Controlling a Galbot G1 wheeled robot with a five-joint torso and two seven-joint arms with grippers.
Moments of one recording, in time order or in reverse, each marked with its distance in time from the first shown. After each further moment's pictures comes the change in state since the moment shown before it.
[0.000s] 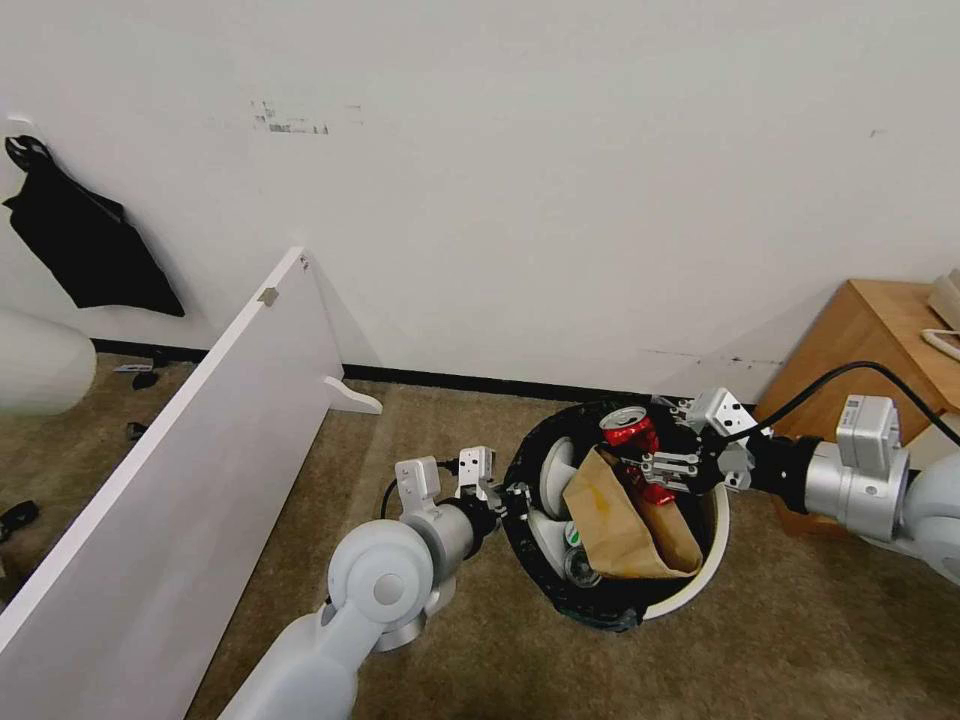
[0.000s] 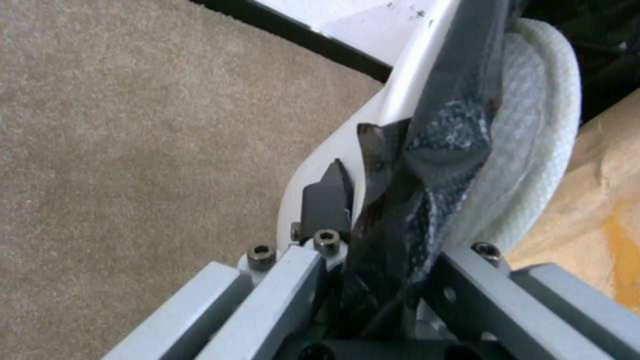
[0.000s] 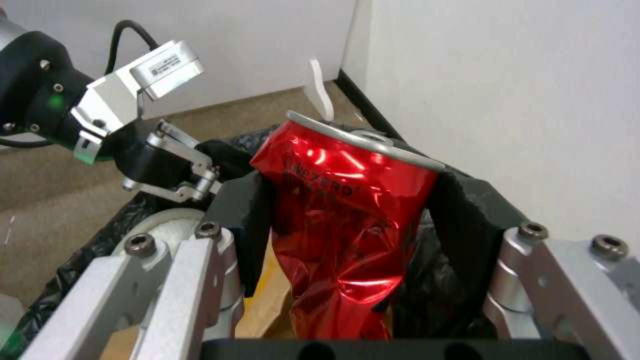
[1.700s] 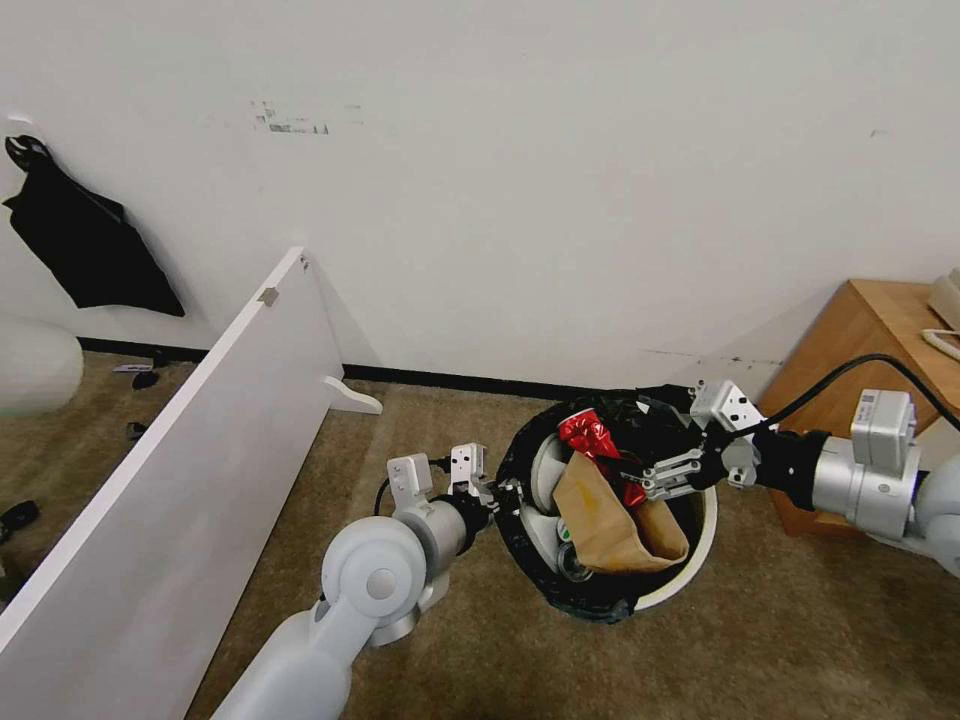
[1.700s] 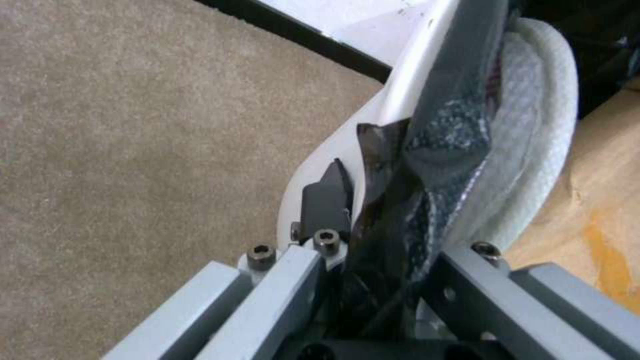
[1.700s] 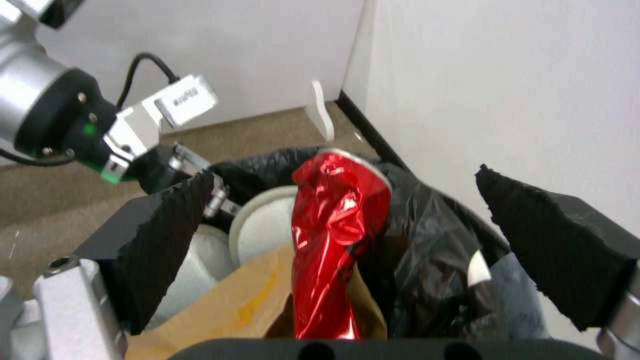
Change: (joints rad) left arm -0.003 0.018 -0.016 0.004 -0.022 -0.012 -0.009; right arm 0.018 0.022 0.037 0.031 0.013 -0.005 -0.016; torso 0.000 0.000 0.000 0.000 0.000
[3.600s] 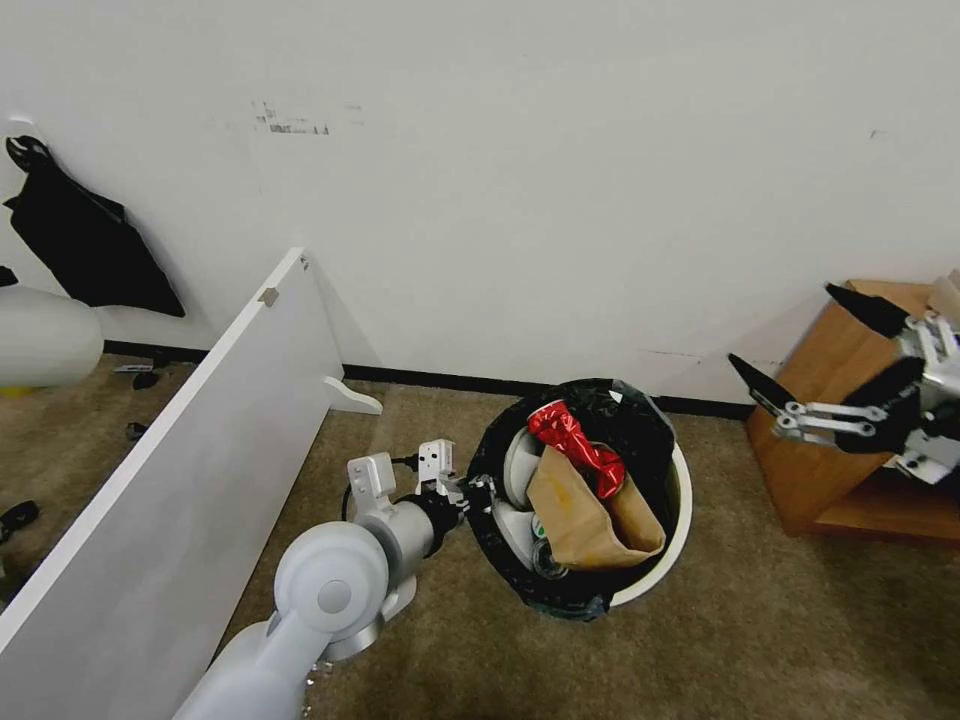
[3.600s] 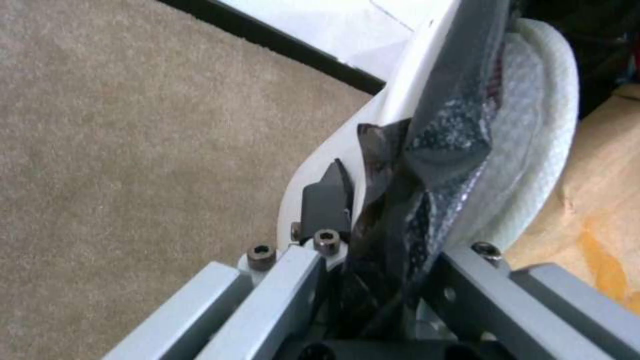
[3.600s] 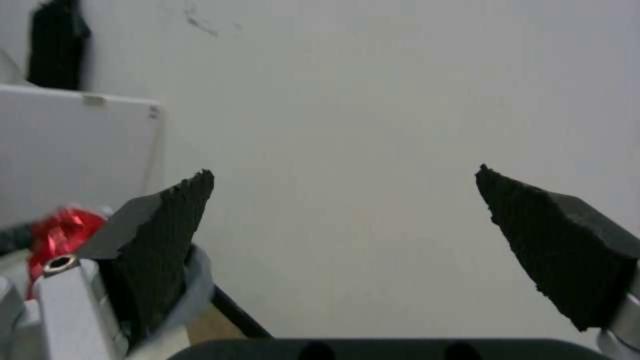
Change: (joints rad) left arm 0.045 0.089 -0.073 -0.109 -0.070 -0.020 -0.043; right arm -0.065 0.710 0.238 0.147 -0.323 0.245 -0.059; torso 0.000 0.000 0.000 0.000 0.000
